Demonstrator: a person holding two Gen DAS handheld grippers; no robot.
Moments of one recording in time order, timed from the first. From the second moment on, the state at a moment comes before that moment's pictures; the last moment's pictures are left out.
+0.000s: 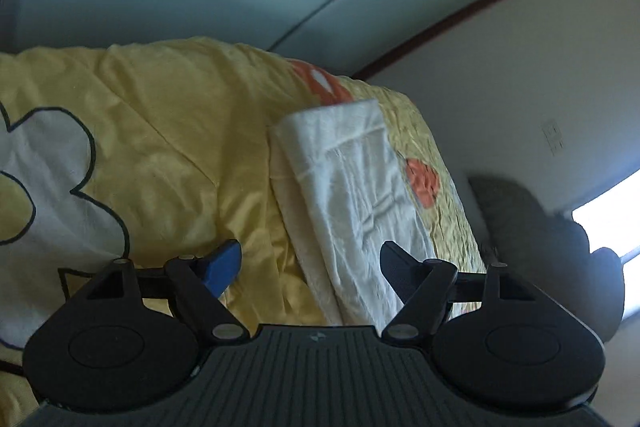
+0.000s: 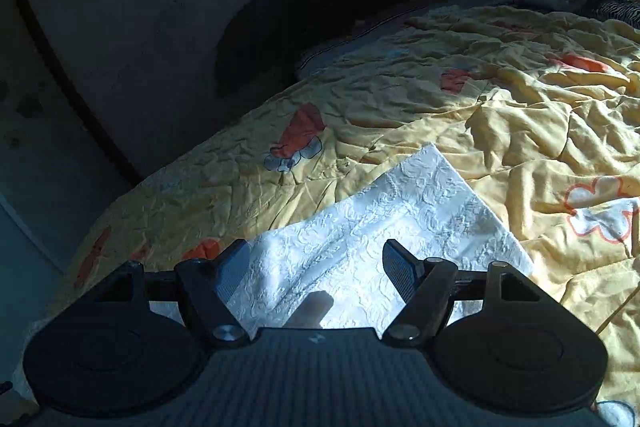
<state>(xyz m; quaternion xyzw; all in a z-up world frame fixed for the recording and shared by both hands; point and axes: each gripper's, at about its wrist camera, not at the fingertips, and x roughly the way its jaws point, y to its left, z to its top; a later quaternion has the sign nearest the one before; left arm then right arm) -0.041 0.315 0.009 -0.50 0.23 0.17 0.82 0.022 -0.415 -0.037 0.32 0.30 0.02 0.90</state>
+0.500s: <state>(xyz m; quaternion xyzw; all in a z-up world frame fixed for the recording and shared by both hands) -0.017 0.307 0.050 -0.32 0.17 0.17 0.92 0.017 -0.386 -0.073 0.23 0.32 0.04 0.92</state>
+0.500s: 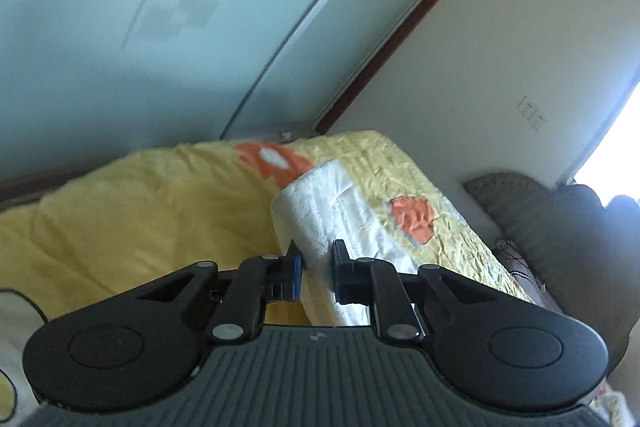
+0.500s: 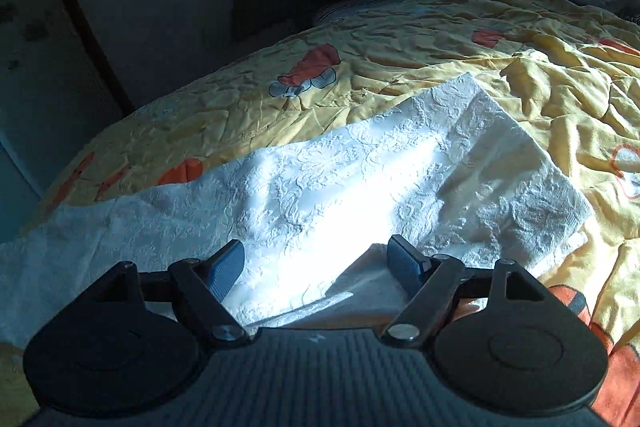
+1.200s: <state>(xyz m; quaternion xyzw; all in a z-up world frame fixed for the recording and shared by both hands) -0.040 0.248 0.077 -0.20 0.16 0.21 0.94 0.009 -0.386 -0.059 0.31 0.30 0.01 0.90</state>
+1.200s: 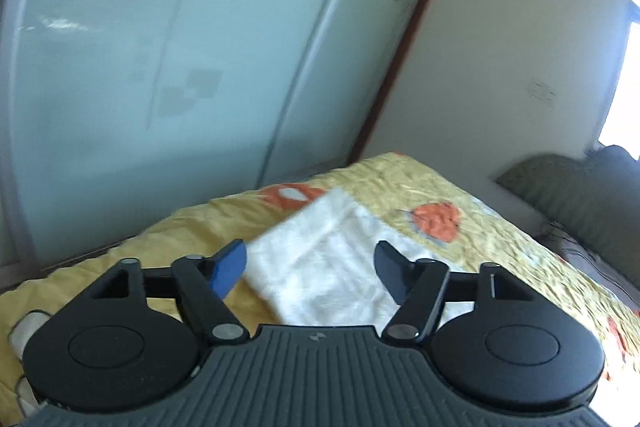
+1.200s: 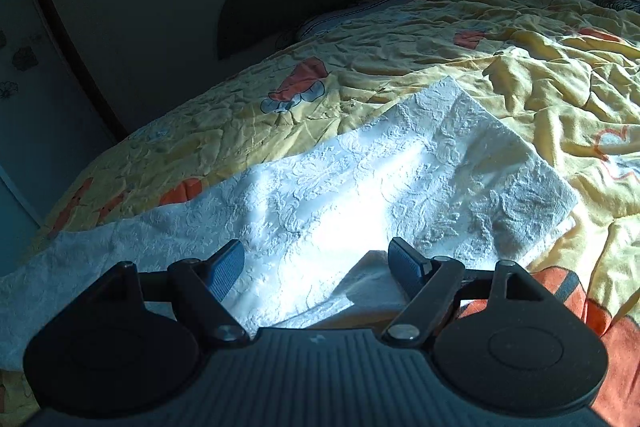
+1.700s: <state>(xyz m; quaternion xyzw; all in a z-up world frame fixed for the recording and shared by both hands) 0.082 0.085 -0.001 -0.01 0.33 -0.03 0.94 0.047 -0.352 -0.076 0.31 0.31 0.12 0.89</state>
